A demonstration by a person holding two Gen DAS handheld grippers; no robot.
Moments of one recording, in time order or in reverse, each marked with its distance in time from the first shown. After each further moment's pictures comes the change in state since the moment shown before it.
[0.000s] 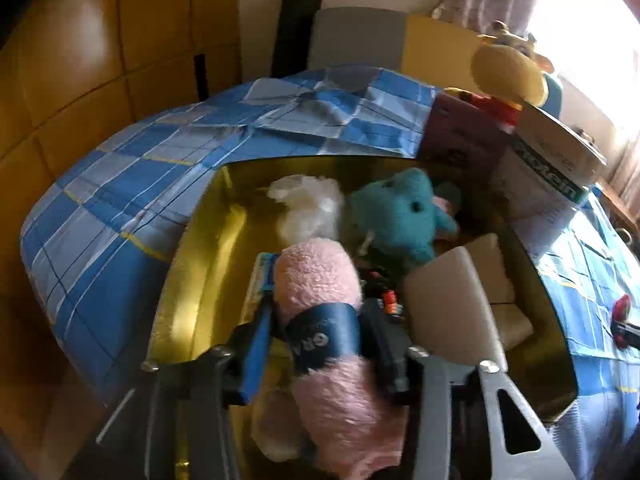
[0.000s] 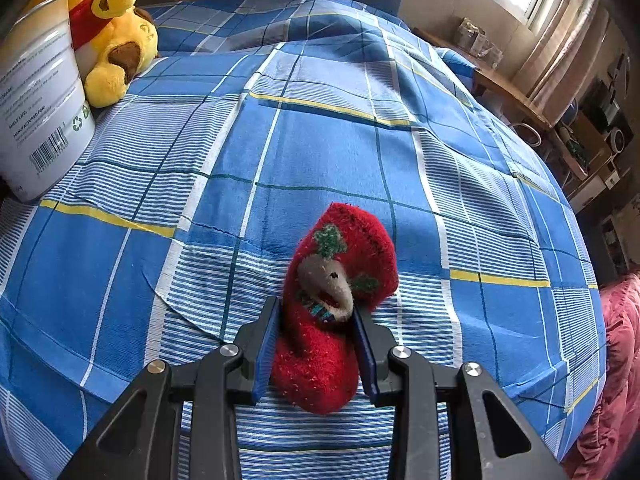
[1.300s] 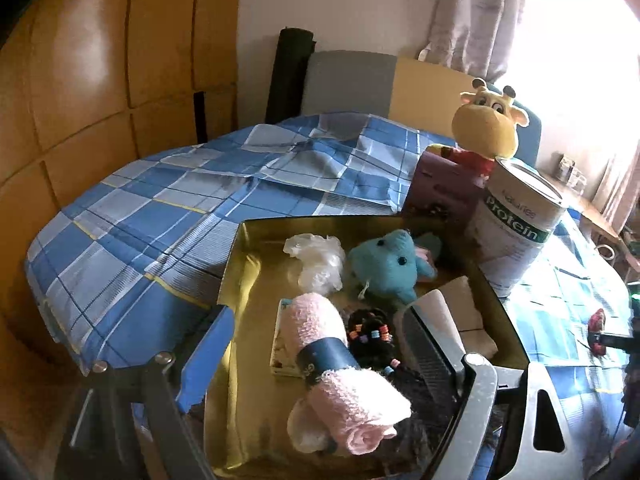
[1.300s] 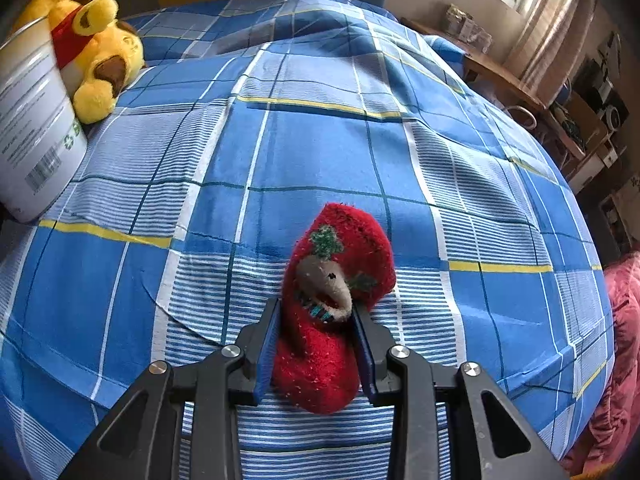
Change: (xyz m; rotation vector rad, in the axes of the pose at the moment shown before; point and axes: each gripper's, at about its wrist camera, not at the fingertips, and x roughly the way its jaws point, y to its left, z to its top) left arm -0.055 0.019 0.017 0.015 -0.136 -0.064; right arm 0.002 -0.008 0.007 0.096 0.036 0.012
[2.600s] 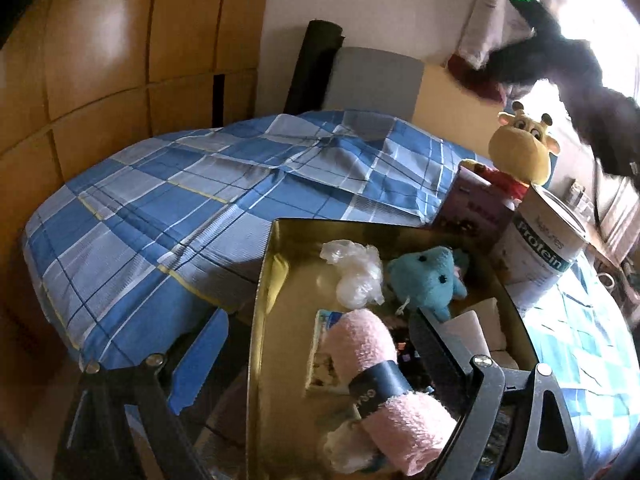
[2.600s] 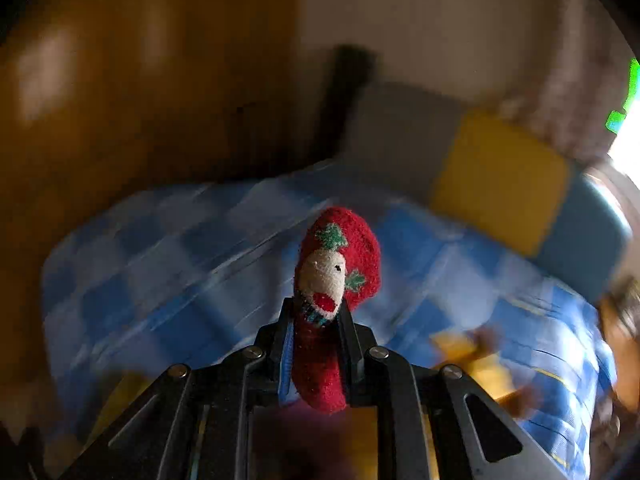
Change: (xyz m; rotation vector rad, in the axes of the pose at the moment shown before) left arm 0.017 0.047 0.010 -0.100 0.018 0.001; right arm -0.201 0.398 0.237 -0.705 -0.354 0.508
